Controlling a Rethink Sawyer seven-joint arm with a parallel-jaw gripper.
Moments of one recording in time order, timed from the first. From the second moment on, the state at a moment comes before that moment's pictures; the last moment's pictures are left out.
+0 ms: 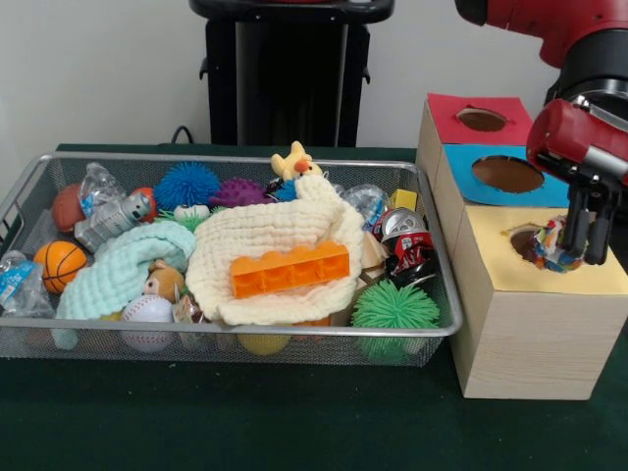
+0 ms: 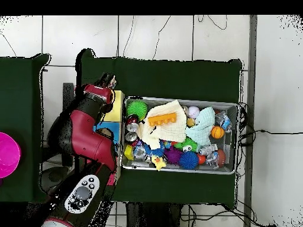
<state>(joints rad) 0.50 -0.27 -0.47 1.54 0.82 -0.58 1.44</state>
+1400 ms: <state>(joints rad) 0.51 -0.27 -0.47 1.66 0.85 -0.58 1.44</state>
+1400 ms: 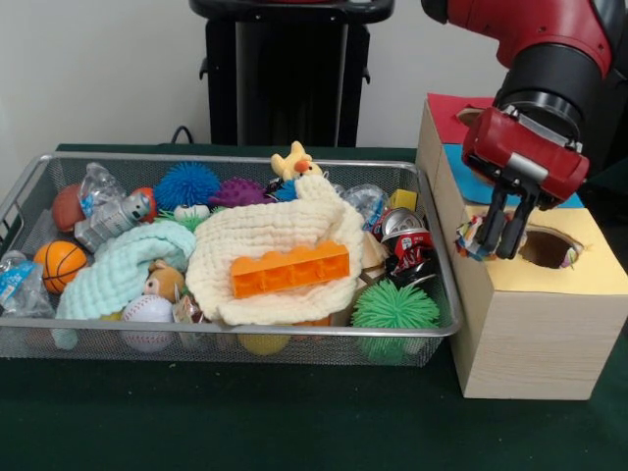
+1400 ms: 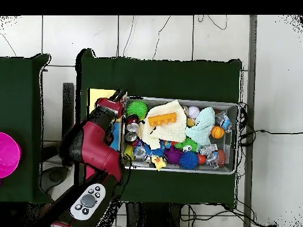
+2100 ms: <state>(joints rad) 0.59 -0.27 -0.47 1.67 0.99 -0.58 1.44</state>
